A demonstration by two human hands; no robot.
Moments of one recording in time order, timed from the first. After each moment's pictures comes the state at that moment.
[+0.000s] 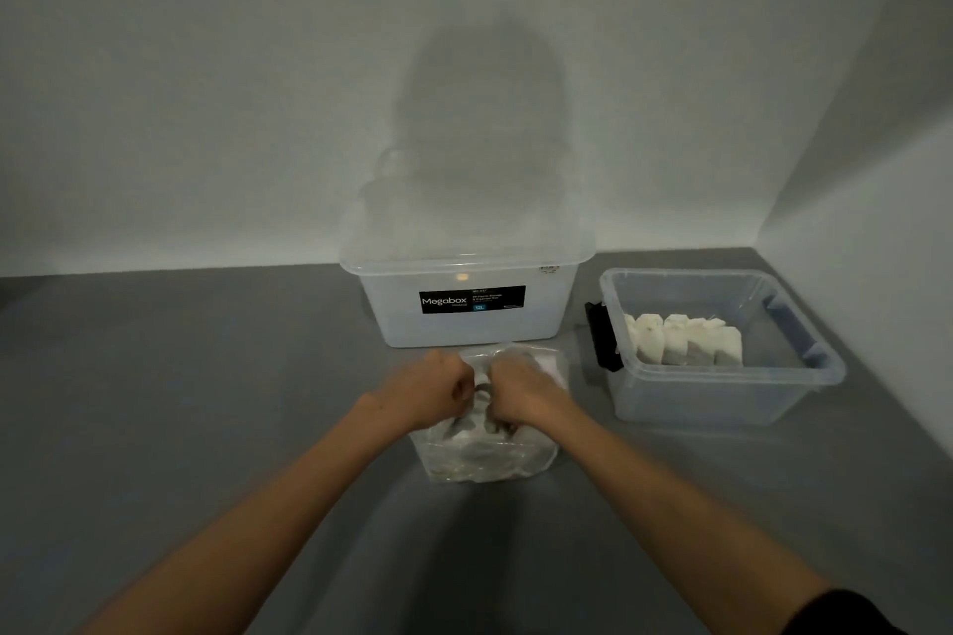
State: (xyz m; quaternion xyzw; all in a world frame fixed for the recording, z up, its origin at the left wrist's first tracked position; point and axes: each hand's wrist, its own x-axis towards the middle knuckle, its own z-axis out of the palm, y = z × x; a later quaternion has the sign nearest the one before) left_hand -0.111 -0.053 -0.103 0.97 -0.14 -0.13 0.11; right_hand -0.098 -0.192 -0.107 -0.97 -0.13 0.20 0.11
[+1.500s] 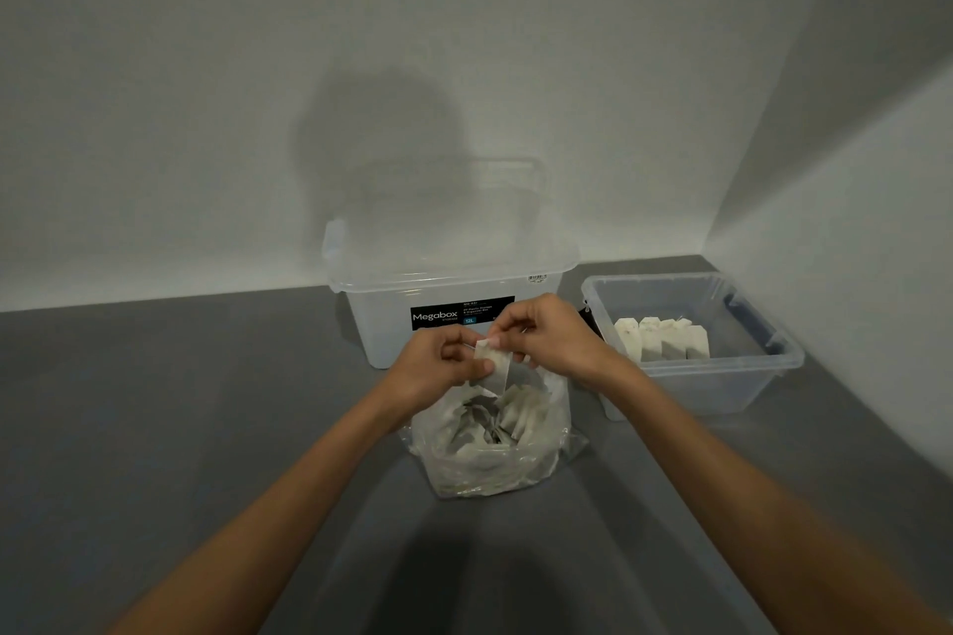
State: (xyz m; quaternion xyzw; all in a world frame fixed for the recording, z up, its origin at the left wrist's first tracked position) left_hand -0.107 -0.042 -0.088 0.78 -0.10 -0.10 0.61; right_hand -0.095 -0.219 -0.053 -0.88 -0.15 0.06 0.46
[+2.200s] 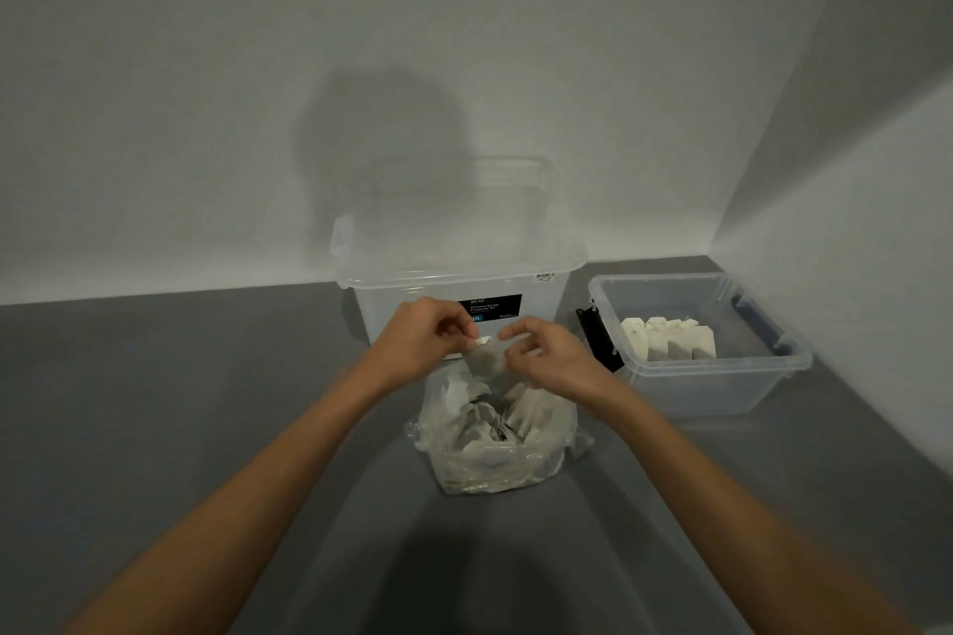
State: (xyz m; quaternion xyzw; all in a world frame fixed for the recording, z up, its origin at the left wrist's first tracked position) left_hand -0.090 -0.022 -0.064 0.90 -0.16 0.00 0.40; right_hand -0.104 -0.216 -0.082 -0.87 -0.04 0.10 0.48
